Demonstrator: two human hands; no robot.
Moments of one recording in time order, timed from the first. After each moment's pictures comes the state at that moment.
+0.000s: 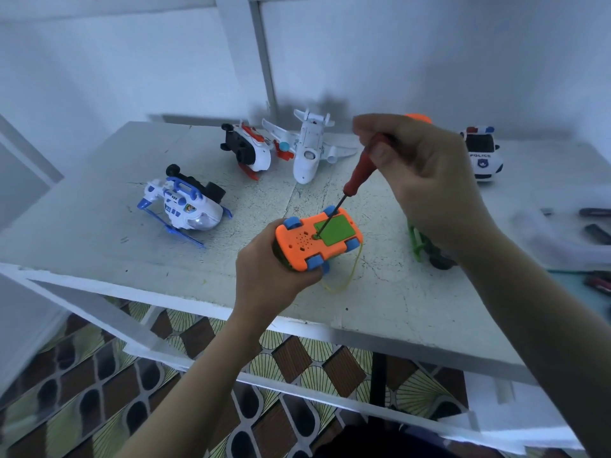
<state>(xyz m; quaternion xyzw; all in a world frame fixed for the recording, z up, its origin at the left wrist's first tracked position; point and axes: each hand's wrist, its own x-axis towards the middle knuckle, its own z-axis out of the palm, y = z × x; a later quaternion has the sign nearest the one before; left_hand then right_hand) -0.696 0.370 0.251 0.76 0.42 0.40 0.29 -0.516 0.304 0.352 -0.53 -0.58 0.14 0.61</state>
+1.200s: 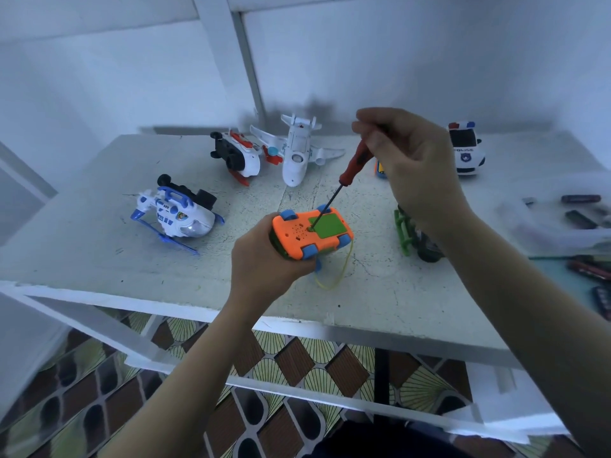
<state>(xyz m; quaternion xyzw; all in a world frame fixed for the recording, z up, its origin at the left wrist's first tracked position) -0.686 0.377 0.266 0.78 0.43 0.34 0.30 -0.498 0.315 0.345 -0.55 -0.49 0.14 0.65</state>
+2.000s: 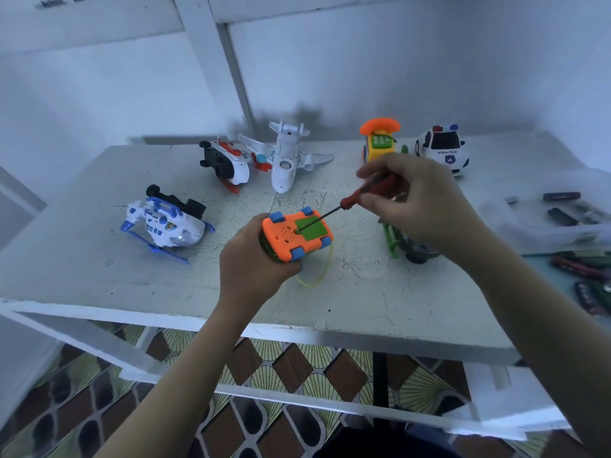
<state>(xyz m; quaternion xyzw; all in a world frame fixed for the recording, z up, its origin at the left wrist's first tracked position) -0.684 0.383 0.262 0.80 0.42 0.36 0.22 -0.476 0.278 0.332 -0.66 -0.58 0.10 0.47</state>
